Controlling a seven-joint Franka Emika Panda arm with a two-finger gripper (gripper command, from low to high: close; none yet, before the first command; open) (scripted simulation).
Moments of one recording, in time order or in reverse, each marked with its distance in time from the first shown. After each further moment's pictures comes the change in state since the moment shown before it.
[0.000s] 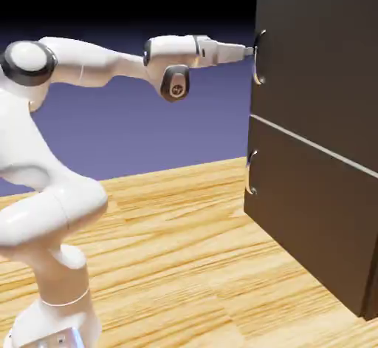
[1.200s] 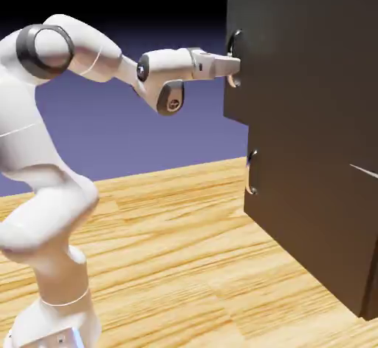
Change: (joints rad) arm 0.571 0.411 -0.381 -0.286 -0.436 0.278 0.054
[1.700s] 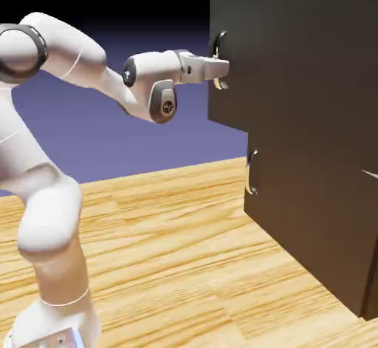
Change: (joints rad) arm 0.479 -0.121 -0.544 -0.244 -0.397 0.010 0.284
